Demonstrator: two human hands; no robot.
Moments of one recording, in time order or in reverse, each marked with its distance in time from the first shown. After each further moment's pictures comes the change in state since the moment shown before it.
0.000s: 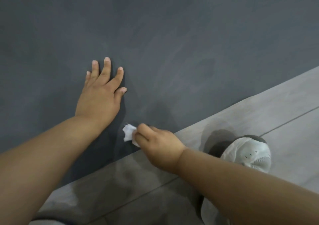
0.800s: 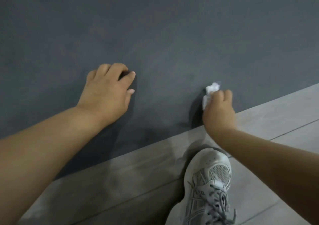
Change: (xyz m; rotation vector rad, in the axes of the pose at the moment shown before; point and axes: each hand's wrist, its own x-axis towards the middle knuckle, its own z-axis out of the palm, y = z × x) left_hand 0.029 0.064 0.003 0.123 0.130 0.178; right_hand -0.046 0.154 -0.096 -0.279 0.084 0.927
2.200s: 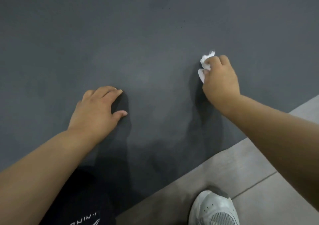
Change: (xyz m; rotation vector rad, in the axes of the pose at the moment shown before) left_hand 0.115 0.012 -0.034 0.012 -0.271 -0.158; right_hand 0.170 0.023 -0.027 0.245 0.218 -0.093
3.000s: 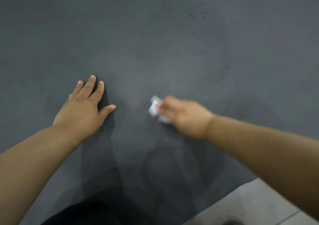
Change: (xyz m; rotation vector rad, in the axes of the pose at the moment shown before) left_hand 0.042 -0.074 -0.026 -0.029 -0.021 -0.154; right_hand 0.007 -0.096 0.032 0.055 -0.418 -0.814
